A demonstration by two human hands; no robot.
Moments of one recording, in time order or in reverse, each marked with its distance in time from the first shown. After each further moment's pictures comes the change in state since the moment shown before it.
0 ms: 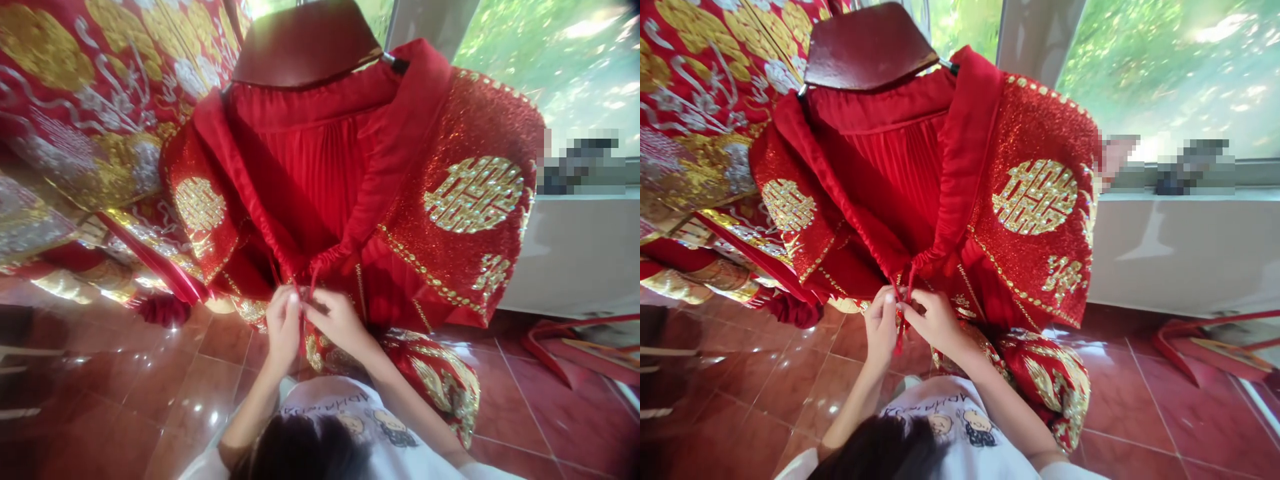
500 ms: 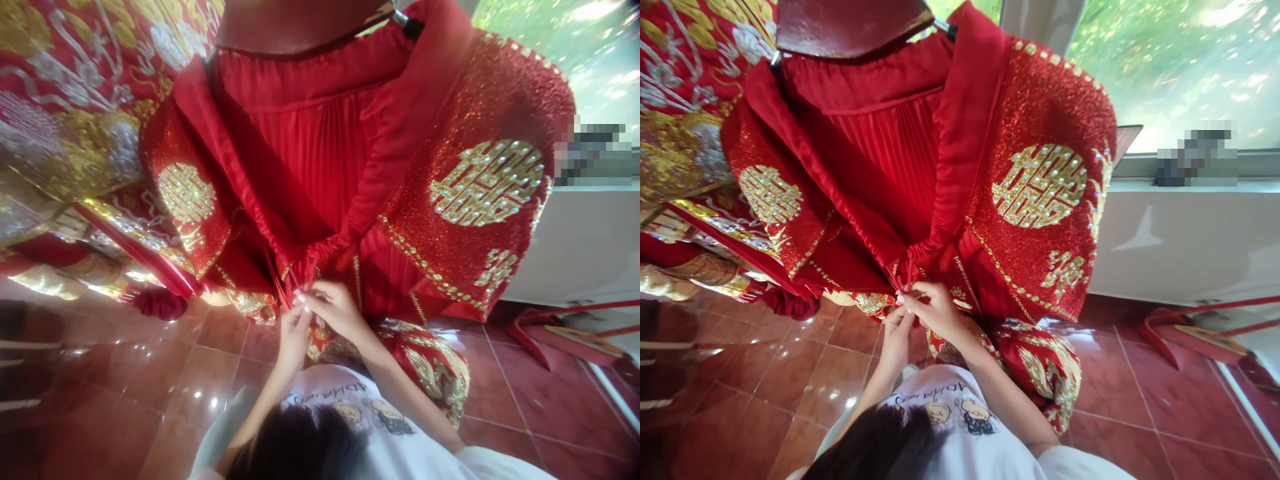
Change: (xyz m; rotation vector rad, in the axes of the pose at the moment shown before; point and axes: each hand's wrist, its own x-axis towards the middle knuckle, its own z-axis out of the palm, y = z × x) left_hand -0.036 -0.034 0.017 -0.322 -0.120 -0.437; right_hand 0.004 0.010 -0.003 0.368 0.000 0.195
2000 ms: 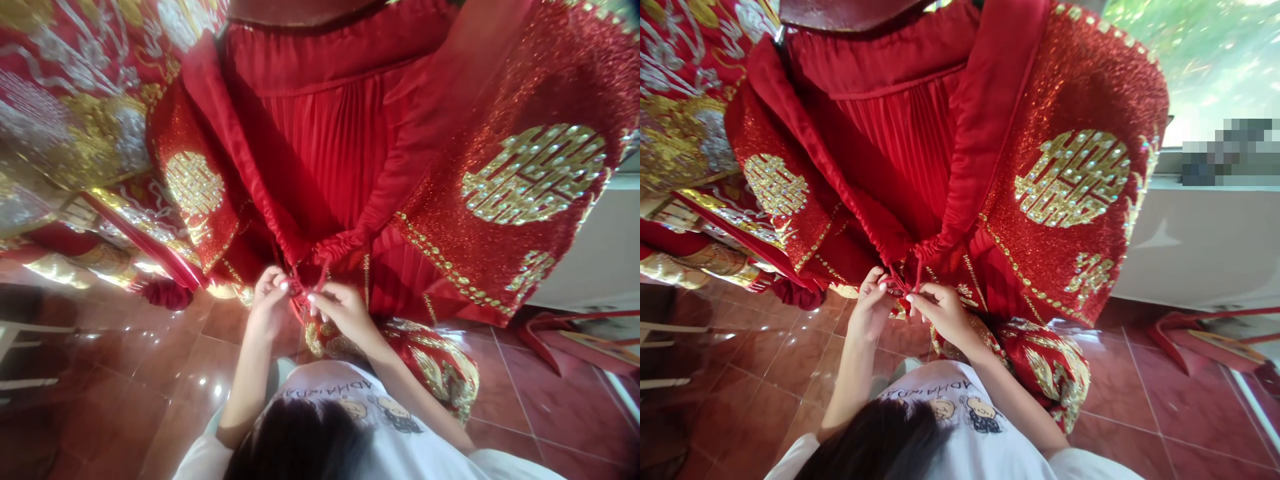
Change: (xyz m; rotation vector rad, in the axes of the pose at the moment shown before) left_hand 0.035 0.050 -0.036 -0.420 0.048 -0.046; right_hand -0.009 0.002 -0.001 -0.056 0.017 -0.008
